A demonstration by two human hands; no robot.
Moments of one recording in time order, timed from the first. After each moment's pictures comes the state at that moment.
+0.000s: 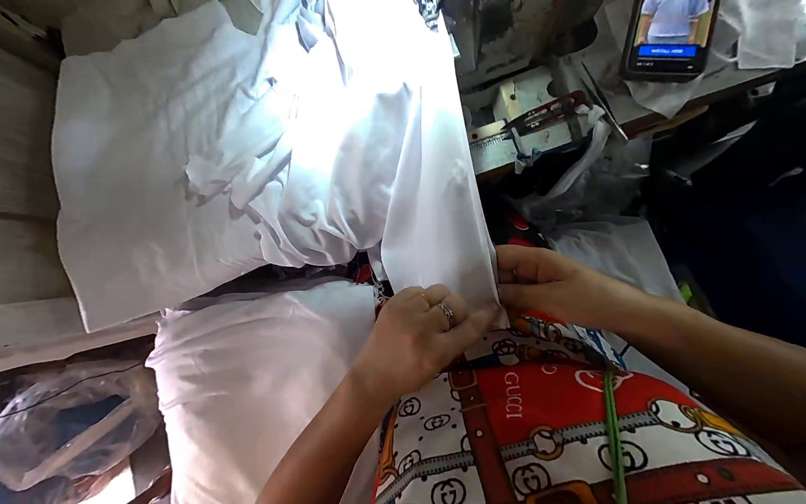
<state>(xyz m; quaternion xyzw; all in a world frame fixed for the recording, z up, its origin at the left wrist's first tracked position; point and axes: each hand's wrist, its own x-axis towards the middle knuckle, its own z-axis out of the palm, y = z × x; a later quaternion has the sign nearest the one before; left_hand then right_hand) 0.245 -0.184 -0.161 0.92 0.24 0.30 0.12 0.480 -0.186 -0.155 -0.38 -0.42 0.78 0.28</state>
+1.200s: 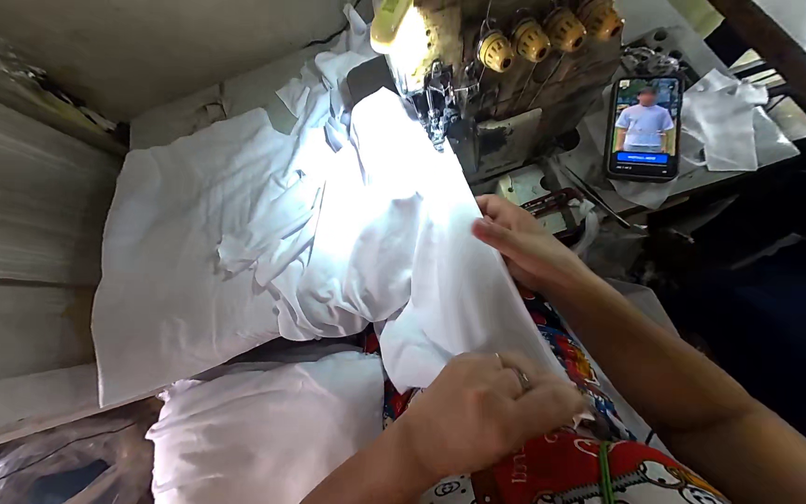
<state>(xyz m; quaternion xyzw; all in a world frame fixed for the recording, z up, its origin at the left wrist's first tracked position) 0.297 -0.145 -0.128 0.88 0.14 0.34 0.29 0.471 -0.065 -0.150 -0.44 -0.44 0.64 0.44</state>
